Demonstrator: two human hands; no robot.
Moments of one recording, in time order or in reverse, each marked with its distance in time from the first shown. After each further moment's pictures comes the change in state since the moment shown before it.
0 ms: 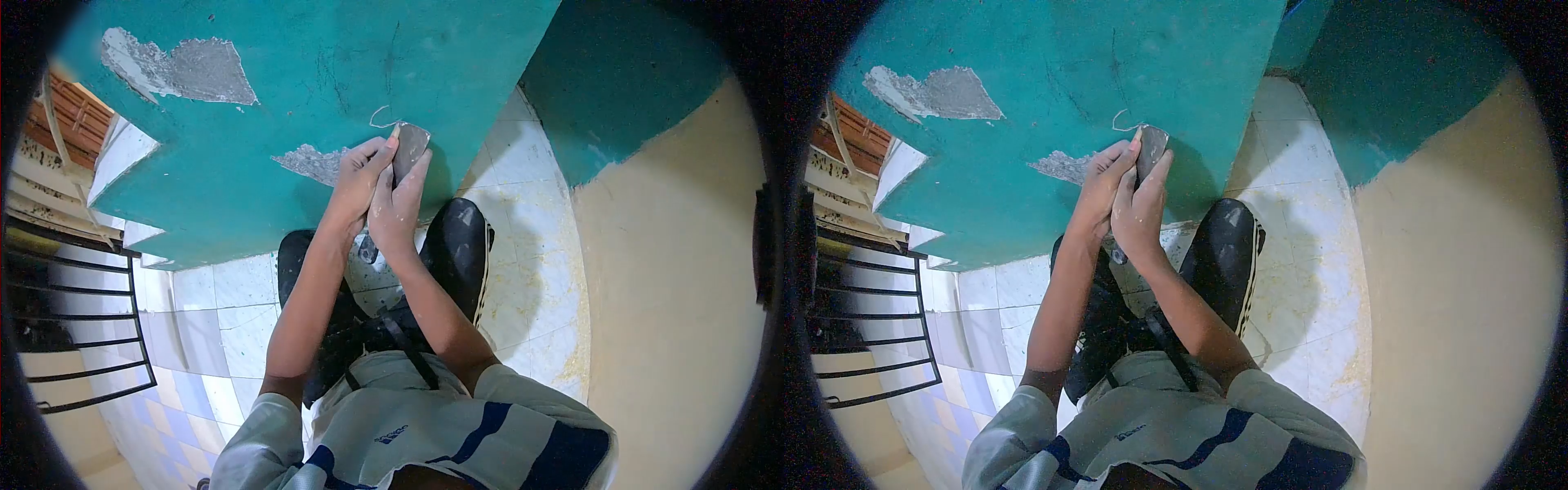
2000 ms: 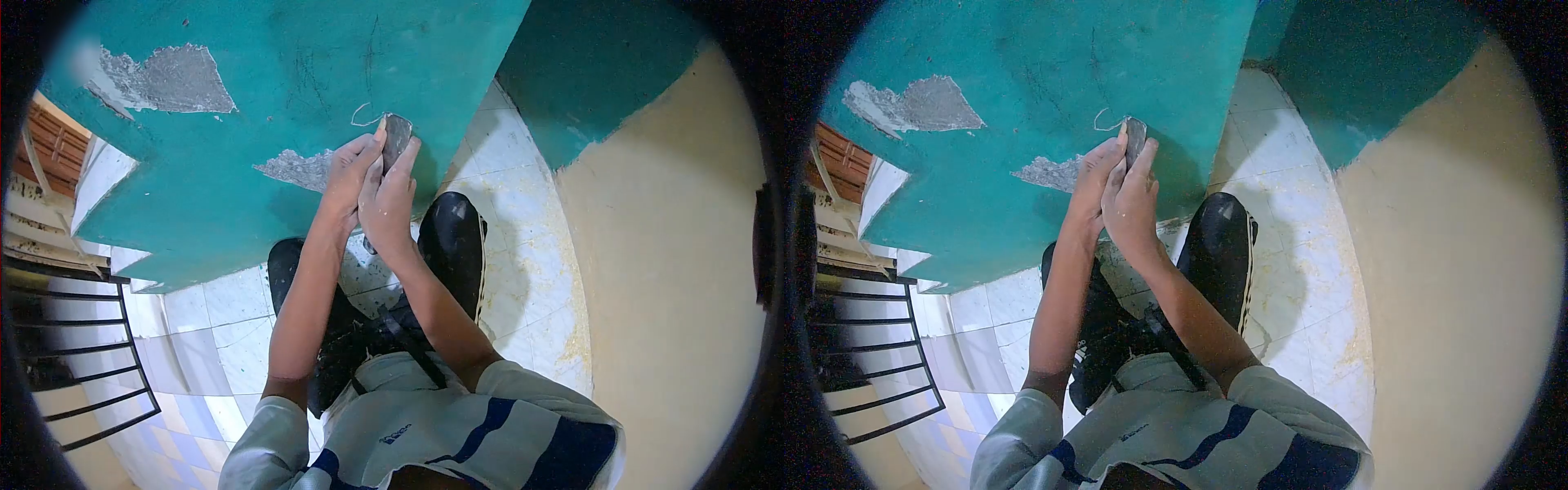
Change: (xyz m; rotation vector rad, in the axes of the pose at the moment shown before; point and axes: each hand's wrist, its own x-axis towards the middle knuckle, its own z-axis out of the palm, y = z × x) left_hand 0.015 -0.015 -0.007 -0.182 -0.141 -0.038; right_hand 0.009 -0.011 -0.005 -0.092 -0.020 -0.013
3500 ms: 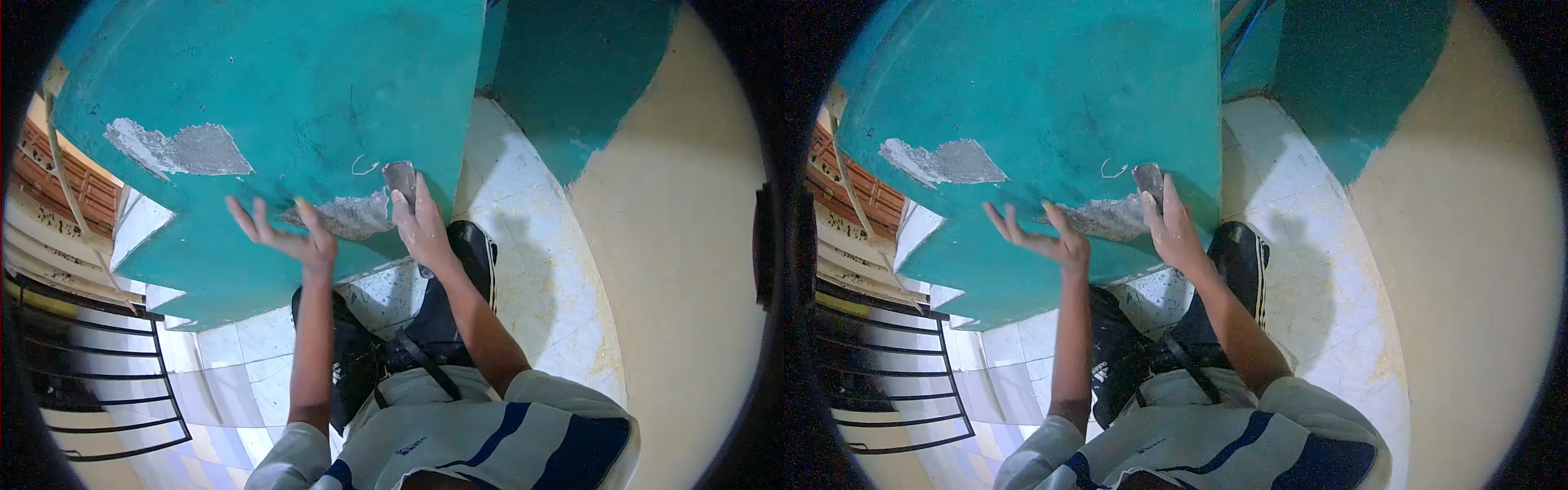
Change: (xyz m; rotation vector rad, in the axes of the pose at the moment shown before) left_hand -0.021 0.044 -0.016 1.207 0.856 1.427; right_hand 0.021 0.045 -0.053 0.049 -0.299 0.200
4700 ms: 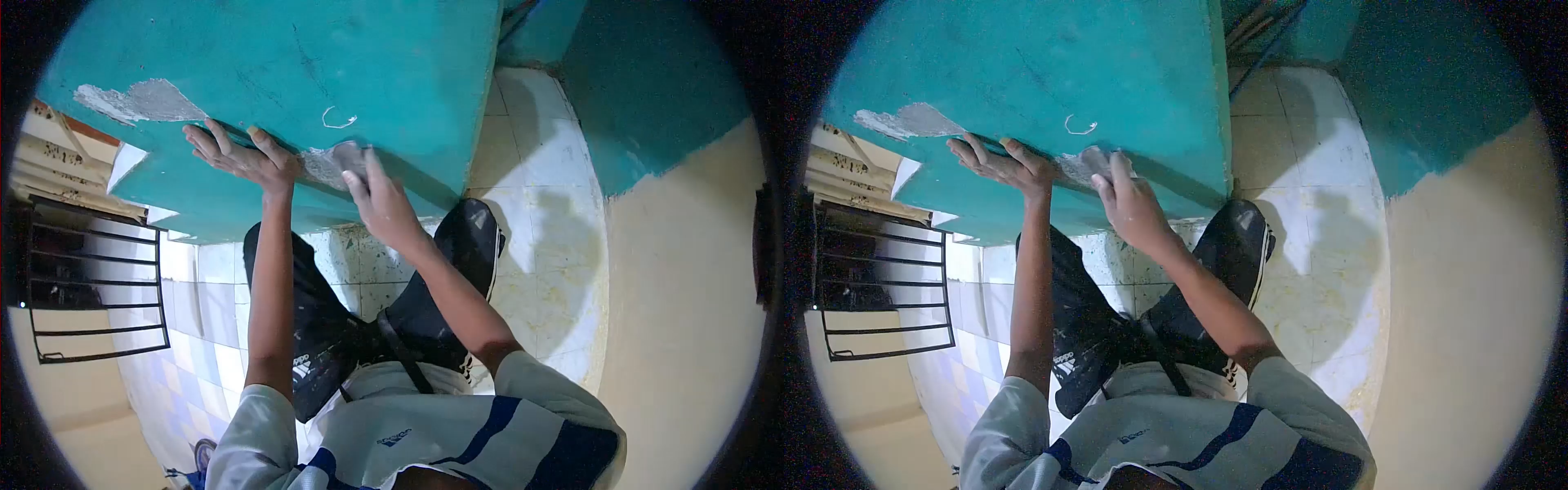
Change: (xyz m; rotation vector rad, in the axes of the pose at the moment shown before) left_hand 0.002 -0.035 0.025 0.468 -0.008 0.201; right_hand 0.011 0.026 0.011 0.007 -0.248 -0.230
